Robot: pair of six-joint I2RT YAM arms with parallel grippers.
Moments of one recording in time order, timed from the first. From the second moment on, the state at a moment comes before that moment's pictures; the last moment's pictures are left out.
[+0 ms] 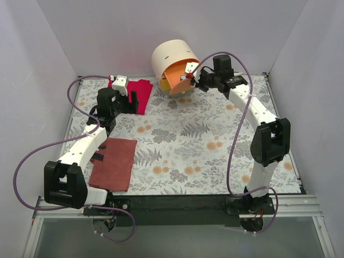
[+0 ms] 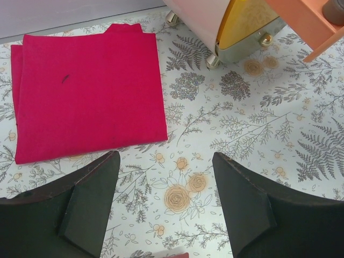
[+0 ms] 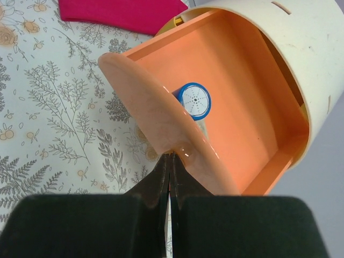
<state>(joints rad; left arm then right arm) -0.19 1.34 0.98 0.02 0.13 -0.02 0.36 1.85 1.71 -0.40 -0.60 -0.89</state>
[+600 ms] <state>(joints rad) -0.19 1.34 0.97 0.02 0.13 -0.02 0.39 2.10 1.96 -0.28 -0.55 -0.79</state>
